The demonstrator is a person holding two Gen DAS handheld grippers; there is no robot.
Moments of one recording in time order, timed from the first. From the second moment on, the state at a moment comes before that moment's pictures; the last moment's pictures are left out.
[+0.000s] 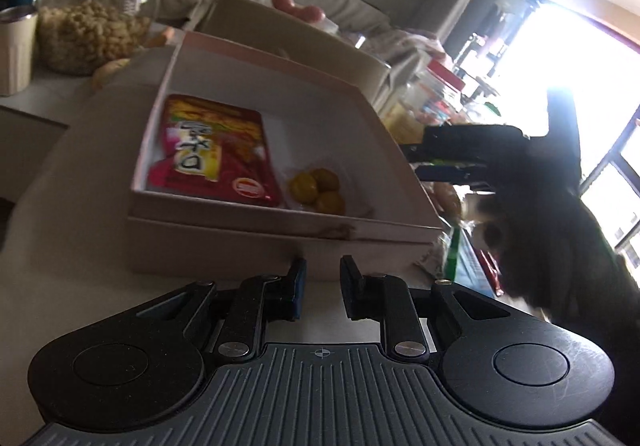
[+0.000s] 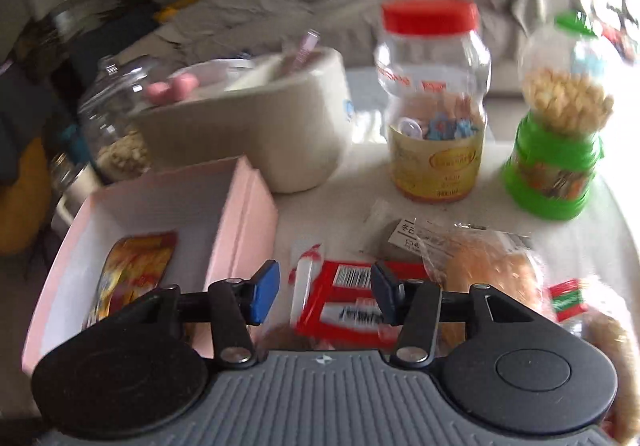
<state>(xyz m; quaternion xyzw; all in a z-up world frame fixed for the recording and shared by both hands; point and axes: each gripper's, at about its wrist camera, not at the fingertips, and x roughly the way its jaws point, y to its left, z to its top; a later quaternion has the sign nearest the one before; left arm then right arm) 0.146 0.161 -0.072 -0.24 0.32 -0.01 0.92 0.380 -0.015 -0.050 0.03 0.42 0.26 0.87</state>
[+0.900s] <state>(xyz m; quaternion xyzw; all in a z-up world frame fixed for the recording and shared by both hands) 0.138 0.097 -0.071 -0.19 0.35 -0.16 0.90 0.217 -0.105 -0.051 -0.01 0.39 0.35 0.85</state>
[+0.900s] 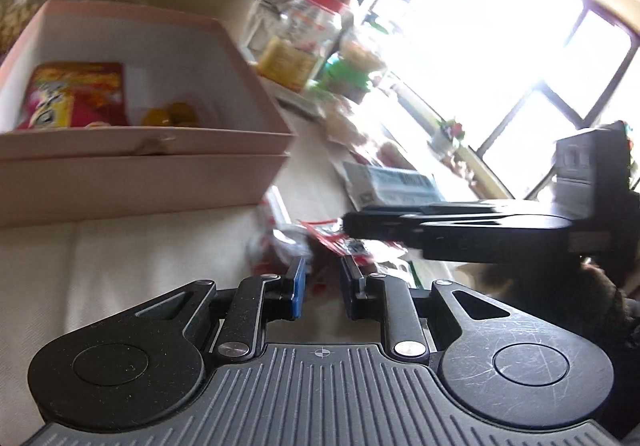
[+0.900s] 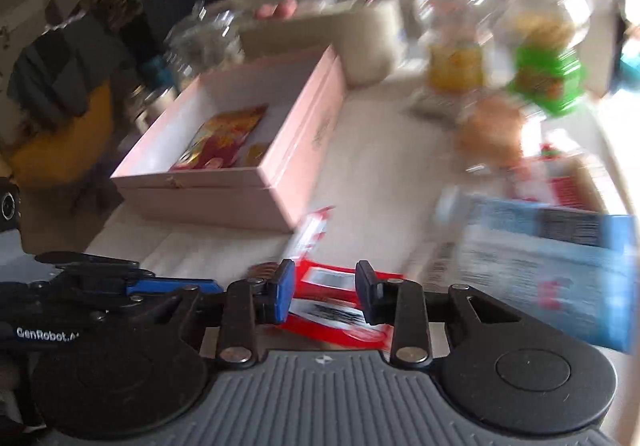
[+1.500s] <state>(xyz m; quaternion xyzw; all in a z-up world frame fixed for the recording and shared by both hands) 0.188 0.054 -0.073 -0.07 0.37 -0.06 0.93 0.146 -0.147 -0.081 -0.02 0.32 0.31 0.89</state>
